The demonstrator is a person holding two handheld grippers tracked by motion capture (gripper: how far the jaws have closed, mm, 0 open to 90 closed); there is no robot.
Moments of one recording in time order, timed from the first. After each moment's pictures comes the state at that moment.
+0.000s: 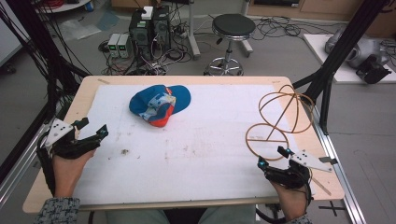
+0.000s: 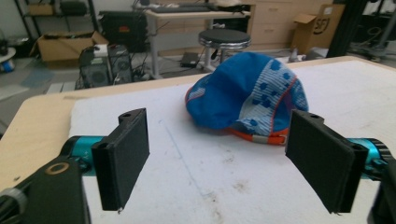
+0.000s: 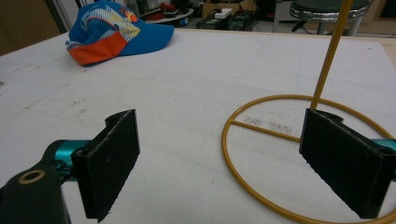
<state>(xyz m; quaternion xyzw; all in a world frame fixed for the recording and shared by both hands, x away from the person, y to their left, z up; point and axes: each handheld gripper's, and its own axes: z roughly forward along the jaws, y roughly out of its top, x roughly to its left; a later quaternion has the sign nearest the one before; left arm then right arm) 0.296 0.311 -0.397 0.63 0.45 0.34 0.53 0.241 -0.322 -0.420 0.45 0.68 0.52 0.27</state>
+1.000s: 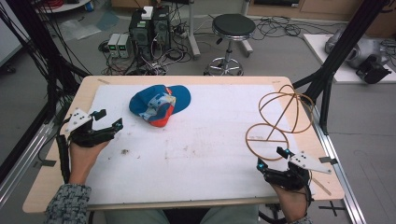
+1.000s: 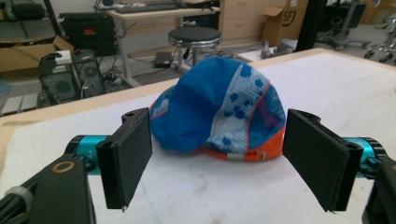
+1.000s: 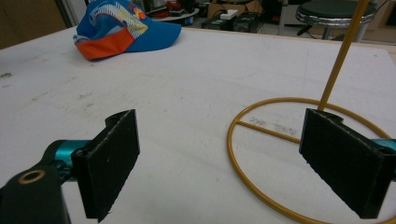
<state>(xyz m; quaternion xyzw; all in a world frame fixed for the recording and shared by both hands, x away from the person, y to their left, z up) 0.340 0.279 -0.392 0.66 0.39 0.31 0.55 0.238 -0.319 -0.419 0.43 0.69 0.51 0.27</state>
